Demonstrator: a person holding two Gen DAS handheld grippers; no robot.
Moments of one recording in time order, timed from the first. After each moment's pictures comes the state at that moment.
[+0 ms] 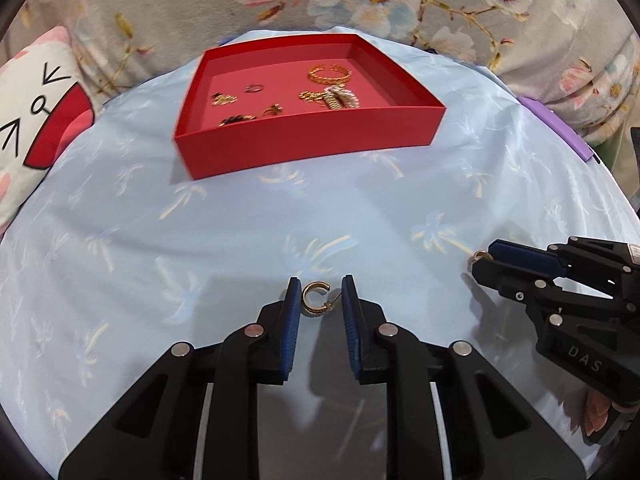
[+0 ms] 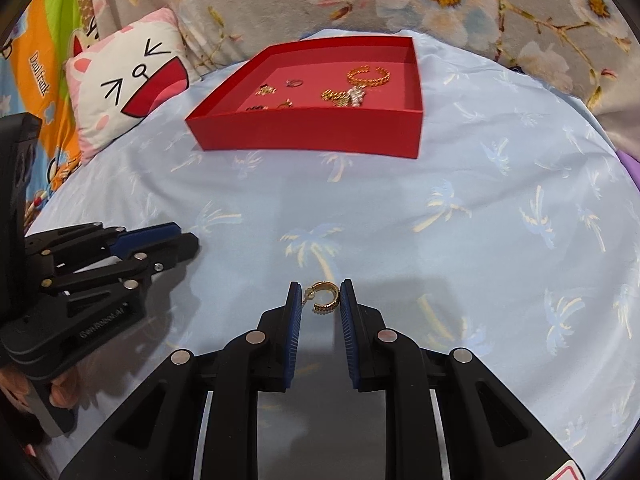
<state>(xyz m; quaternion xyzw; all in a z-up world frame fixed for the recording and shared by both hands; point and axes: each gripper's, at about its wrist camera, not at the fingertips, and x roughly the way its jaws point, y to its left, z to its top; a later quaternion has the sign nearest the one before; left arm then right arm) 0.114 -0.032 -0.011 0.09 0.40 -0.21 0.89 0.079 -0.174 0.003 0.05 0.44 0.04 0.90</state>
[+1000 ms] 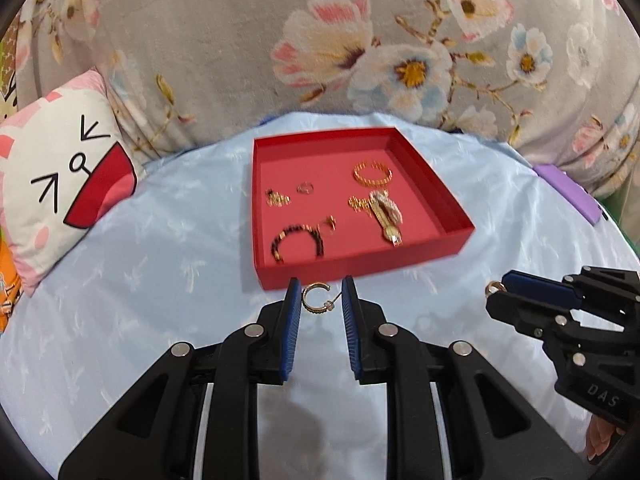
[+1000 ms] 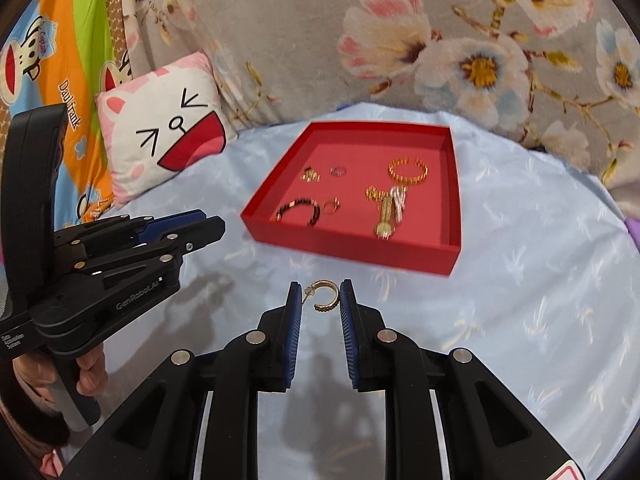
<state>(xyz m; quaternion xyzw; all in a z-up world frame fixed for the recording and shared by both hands) 0.152 -0.008 0.076 0.07 0.31 -0.18 0.93 0.108 -0.150 0.091 0.05 0.36 0.08 0.93</state>
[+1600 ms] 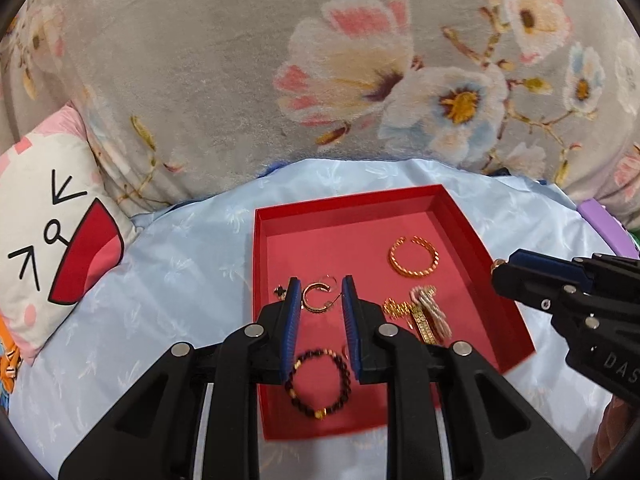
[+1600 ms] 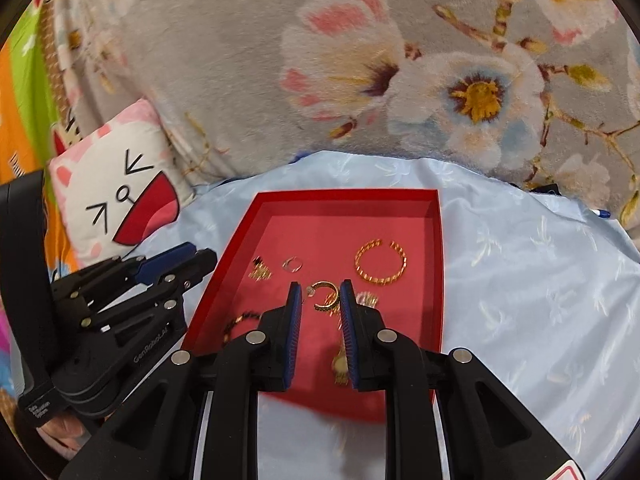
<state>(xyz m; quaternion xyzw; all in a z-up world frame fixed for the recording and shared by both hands) 0.287 -0.050 0.102 0.08 0.31 -0.15 0.94 0.258 -0.200 0.120 0.10 0.36 0.05 0.93</state>
